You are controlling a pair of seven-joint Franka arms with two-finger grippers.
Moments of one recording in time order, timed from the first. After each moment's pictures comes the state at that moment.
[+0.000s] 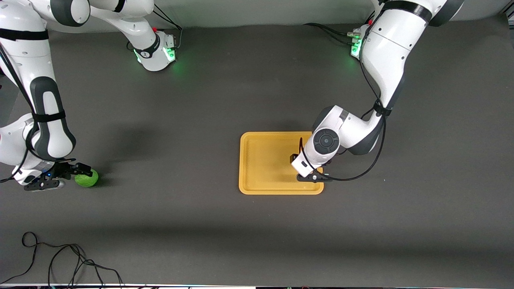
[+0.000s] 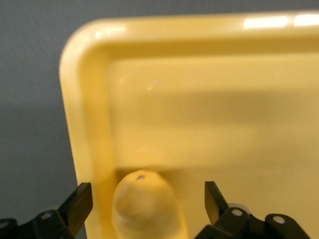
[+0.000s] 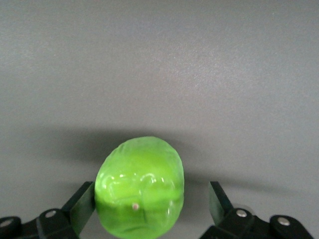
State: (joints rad) left arm -0.33 0.66 -0.22 -1.68 0.10 2.27 -0.56; right arm 0.00 0.59 -0.39 -1.91 0.40 2.48 -0.73
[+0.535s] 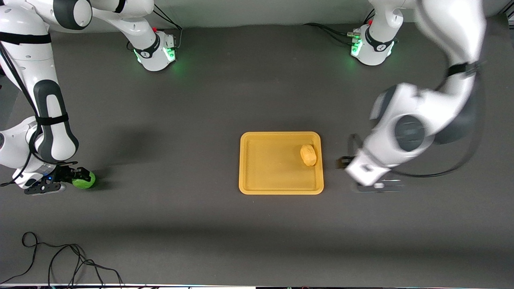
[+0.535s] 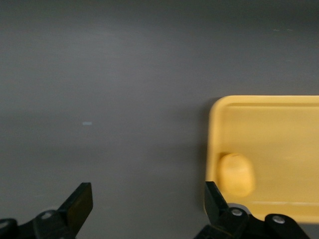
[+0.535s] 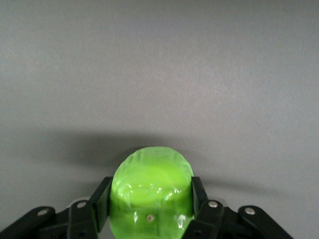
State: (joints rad) left arm -0.09 0.39 -0.20 -1.51 0.10 1.81 -0.30; right arm 0.01 0.60 -0.38 -1.86 0.40 2.47 -0.74
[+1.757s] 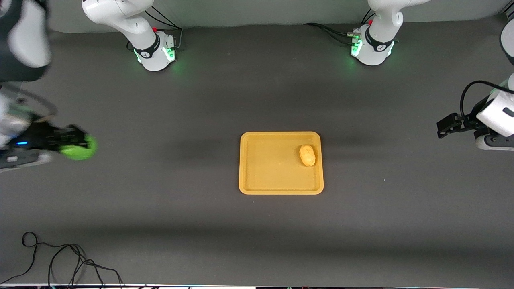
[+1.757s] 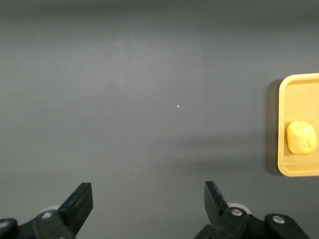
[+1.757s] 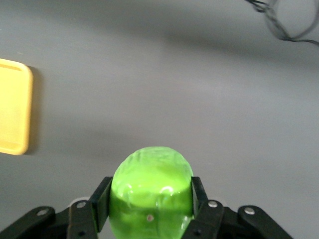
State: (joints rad) left arm 0.21 0.02 -0.21 -1.72 0.05 1.76 0.04; right arm 0.50 0.21 -0.40 -1.44 0.09 1.61 -0.06
